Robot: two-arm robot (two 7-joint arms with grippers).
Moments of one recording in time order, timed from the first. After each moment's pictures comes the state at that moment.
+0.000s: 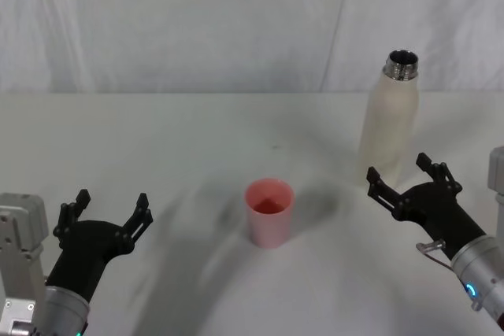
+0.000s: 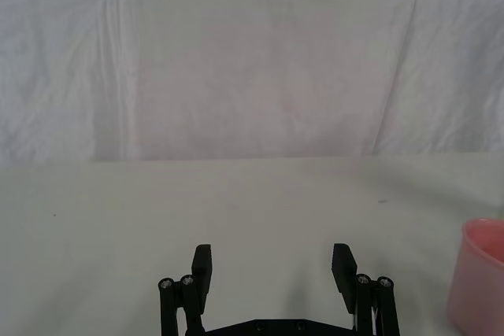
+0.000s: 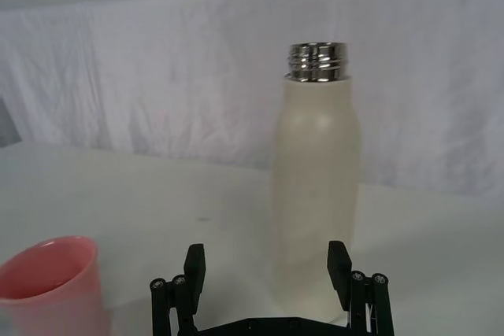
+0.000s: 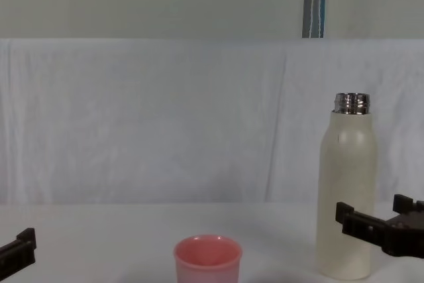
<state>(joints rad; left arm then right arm) 0.27 0.24 0.04 -1.85 -0.25 -0.02 -0.02 0.01 0.20 -0.19 -1.64 0.24 0.00 0.23</state>
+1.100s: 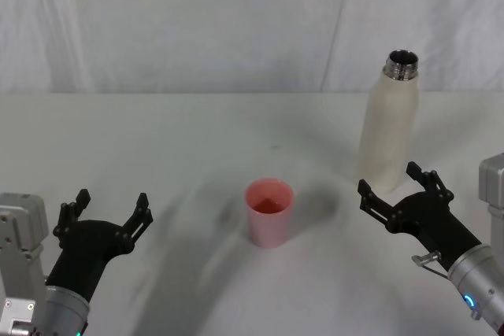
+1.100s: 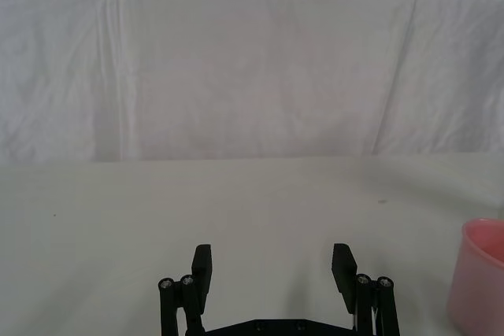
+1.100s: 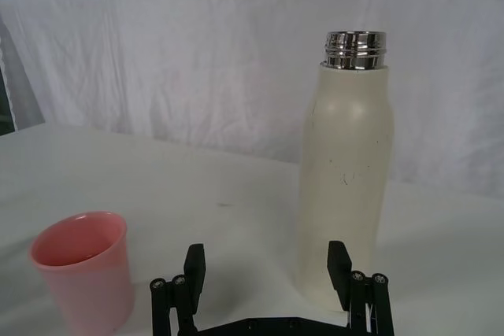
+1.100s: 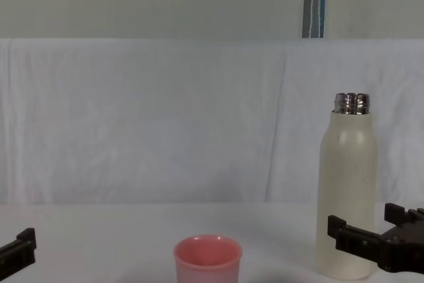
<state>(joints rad) 0.27 0.24 0.04 -1.85 -0.25 -0.02 -0.02 -0.01 0.24 -0.22 -1.66 0.23 -0.01 0.25</state>
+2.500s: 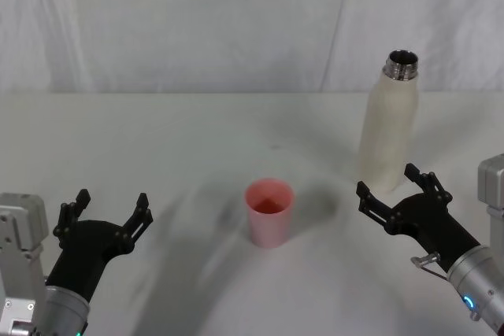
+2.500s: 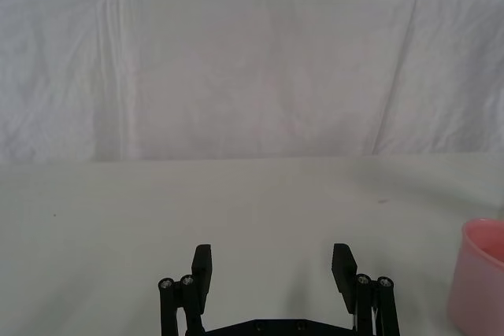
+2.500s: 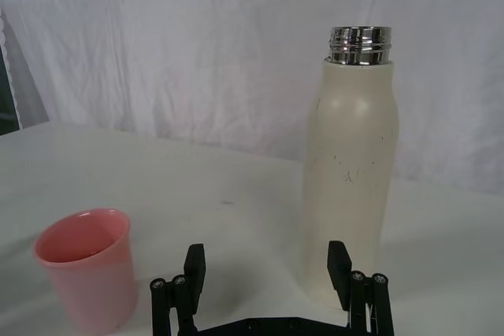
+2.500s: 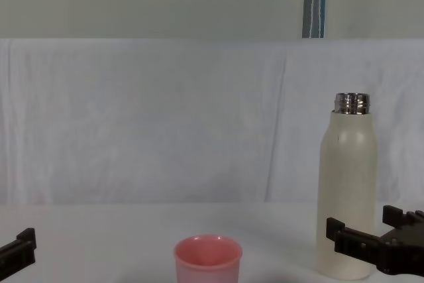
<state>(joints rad) 0.27 0.24 0.04 -1.85 -0.25 -0.02 -0.02 -0.01 0.24 -0.22 -1.65 0.24 -0.01 0.26</state>
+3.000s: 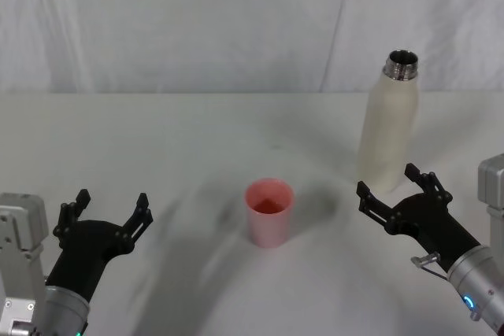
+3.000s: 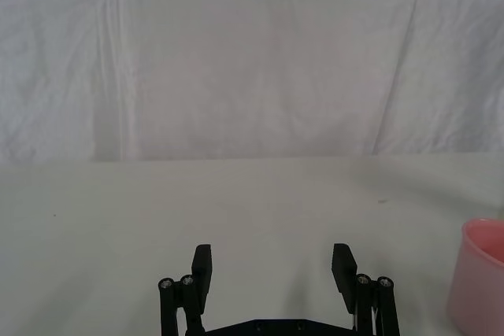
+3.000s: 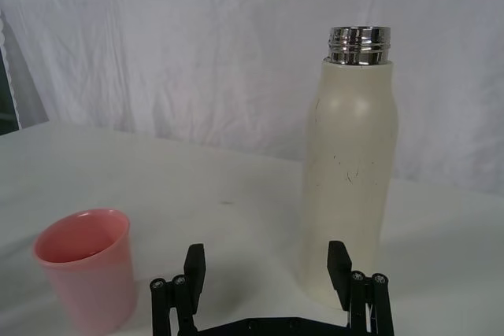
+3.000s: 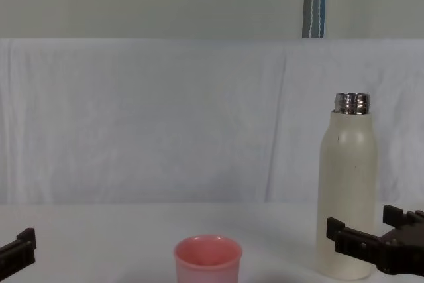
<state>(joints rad) 0.27 0.24 0.04 -1.85 -0.25 -0.02 -0.02 -0.01 0.24 -0.22 -1.65 0.24 -0.01 0.25</state>
